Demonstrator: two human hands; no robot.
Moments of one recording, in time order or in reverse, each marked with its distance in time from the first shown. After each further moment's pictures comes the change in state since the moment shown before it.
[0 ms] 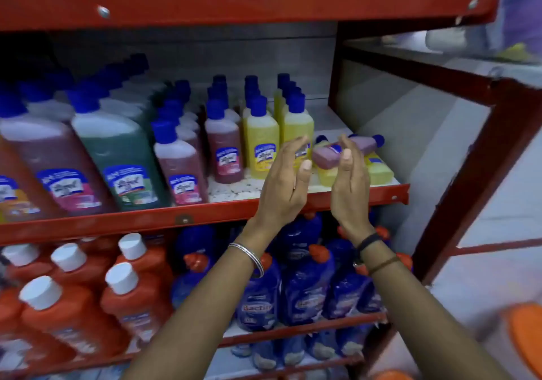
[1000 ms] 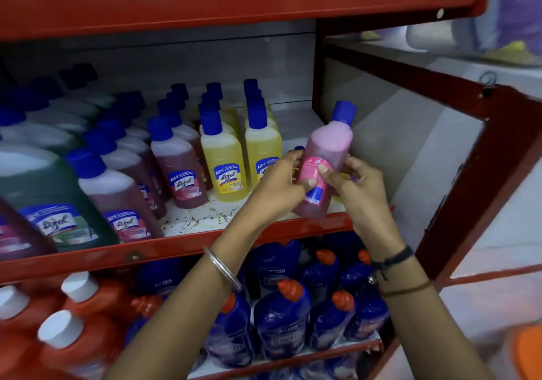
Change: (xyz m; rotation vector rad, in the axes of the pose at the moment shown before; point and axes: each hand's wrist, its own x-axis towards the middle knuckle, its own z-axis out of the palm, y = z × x) left_hand 0.074 0.012 0.050 -0.102 -0.370 -0.587; right_hand 0.071 0.046 -0.044 0.363 -0.122 0.349
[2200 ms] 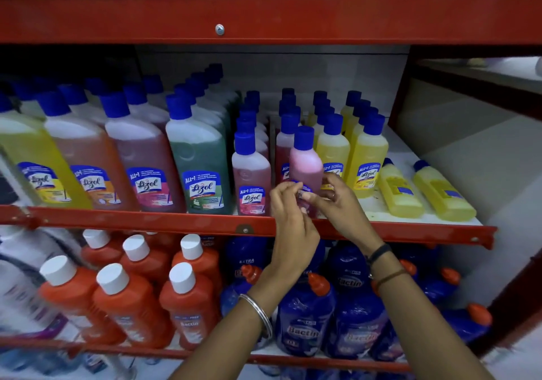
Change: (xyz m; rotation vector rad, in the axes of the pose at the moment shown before) left_hand -0.111 -0.100 -0.074 0.100 0.658 0.122; right_hand -0.047 0.035 0.156 -0.210 -0.512 -0.151
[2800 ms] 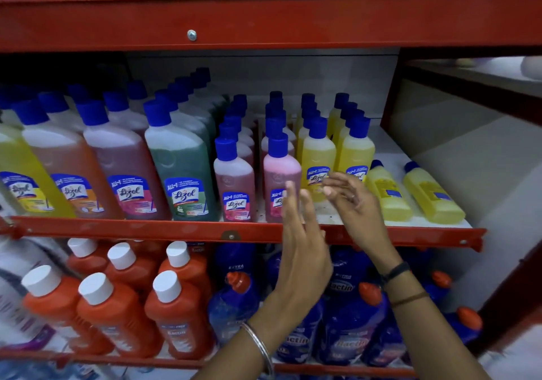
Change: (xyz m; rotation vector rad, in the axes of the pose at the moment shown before) left_hand -0.031 0.016 0.030 0.295 -0.110 0.222; right_hand -0.019 -0.009 -0.040 0.018 0.195 -0.013
